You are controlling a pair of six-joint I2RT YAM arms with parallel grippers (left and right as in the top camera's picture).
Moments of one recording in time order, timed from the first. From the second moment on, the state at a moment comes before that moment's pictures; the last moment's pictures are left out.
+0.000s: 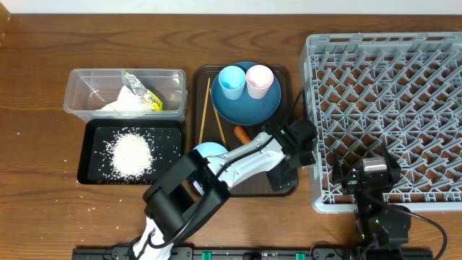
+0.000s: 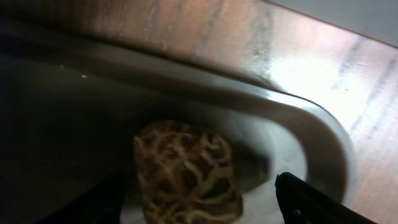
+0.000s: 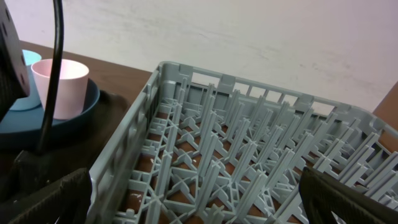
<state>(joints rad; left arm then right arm) -0.93 2.05 1.39 -0.80 0.13 0.33 0.05 0.01 0.01 -0.07 0.00 -0.20</state>
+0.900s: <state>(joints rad) -0.92 1.99 1.39 -0.79 0.12 0.33 0.05 0.01 0.01 -0.07 0.00 -0.20</state>
